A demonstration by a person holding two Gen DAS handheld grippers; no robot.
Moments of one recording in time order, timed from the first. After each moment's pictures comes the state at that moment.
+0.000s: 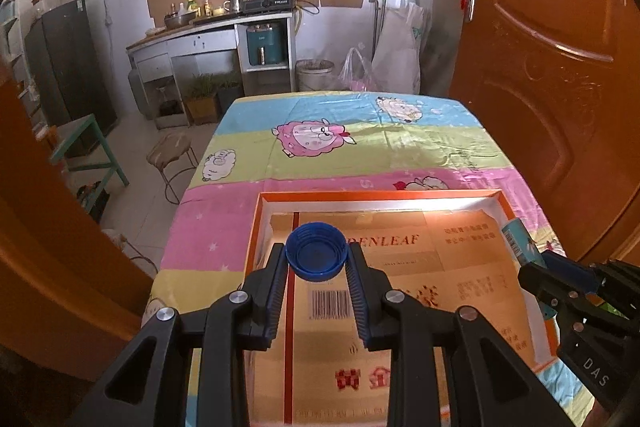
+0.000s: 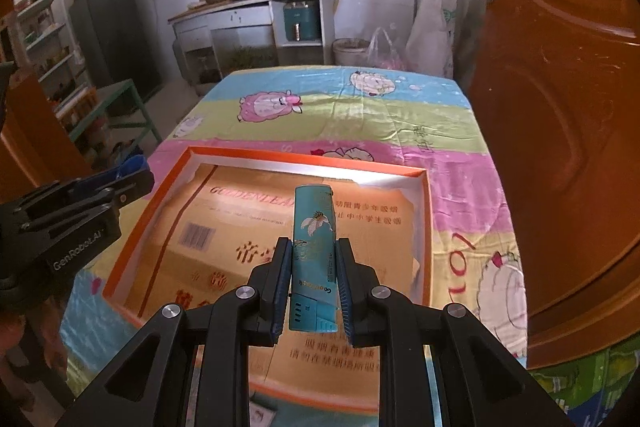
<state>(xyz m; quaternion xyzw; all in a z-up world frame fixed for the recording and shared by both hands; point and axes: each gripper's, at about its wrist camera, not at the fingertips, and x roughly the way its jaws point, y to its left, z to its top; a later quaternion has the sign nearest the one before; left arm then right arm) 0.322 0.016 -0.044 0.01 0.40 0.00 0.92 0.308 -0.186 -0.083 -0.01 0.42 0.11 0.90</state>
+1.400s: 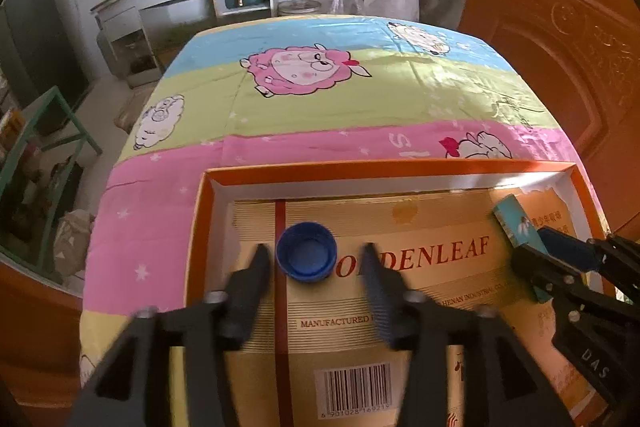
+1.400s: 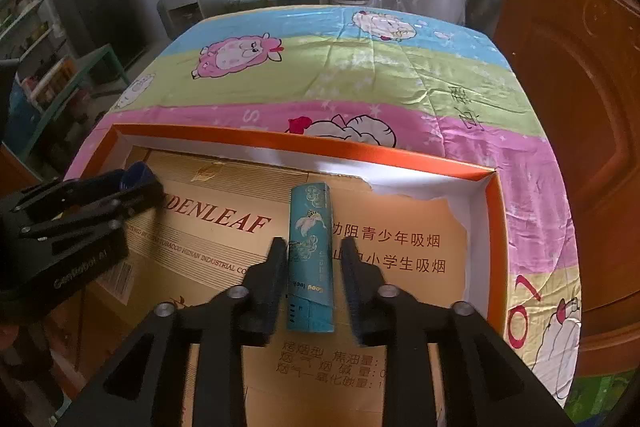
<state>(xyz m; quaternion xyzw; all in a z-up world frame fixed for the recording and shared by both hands) 0.414 0.026 -0.134 0.01 0.50 -0.04 0.87 0.410 -0.169 -0.165 -0.03 0.49 0.10 0.87</state>
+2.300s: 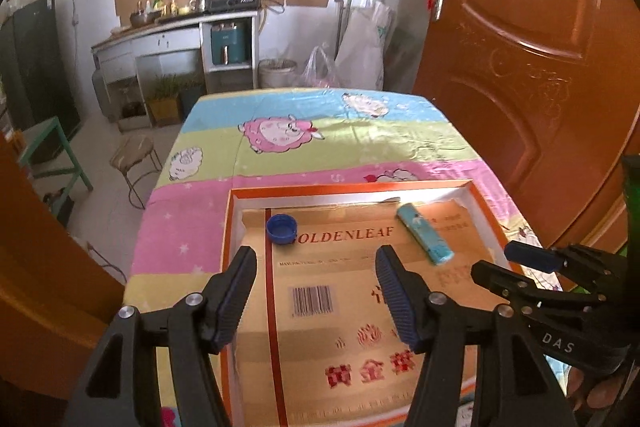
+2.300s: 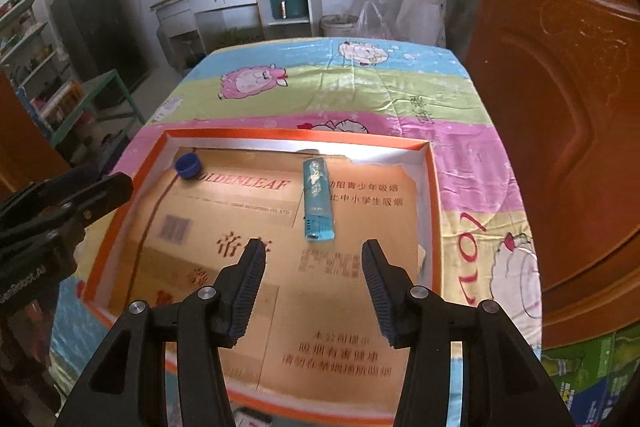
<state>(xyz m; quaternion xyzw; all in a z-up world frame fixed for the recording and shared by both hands) 0.310 0.023 -0.046 0.00 0.39 -0.08 0.92 0.320 -0.184 -0.104 0.00 0.45 0.09 0.89</state>
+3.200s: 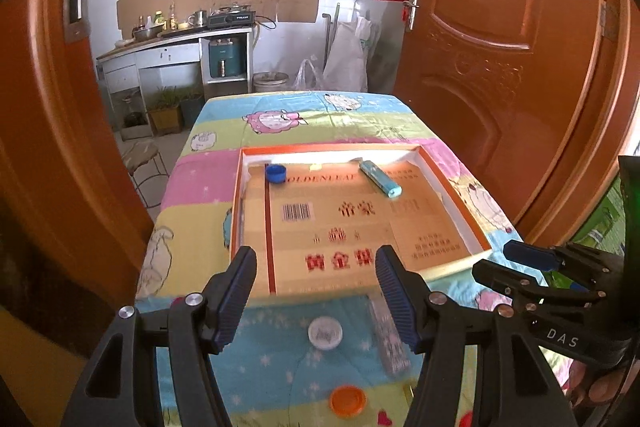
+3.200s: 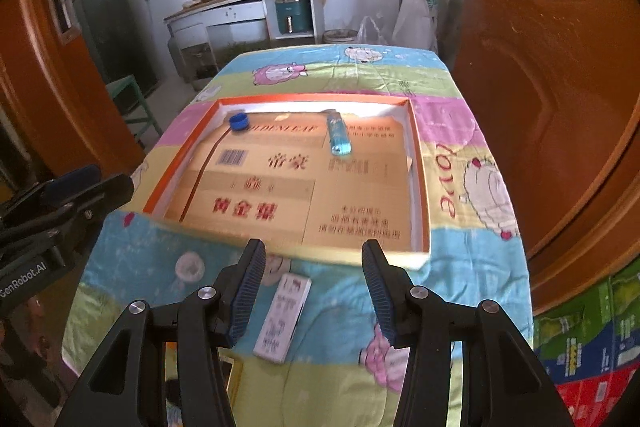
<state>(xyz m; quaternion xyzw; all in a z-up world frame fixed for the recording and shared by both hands) 0.175 0.033 -0.030 0.00 0.37 -0.10 0.93 0.176 -0.182 -0.082 0.01 0.42 0.09 0.90</state>
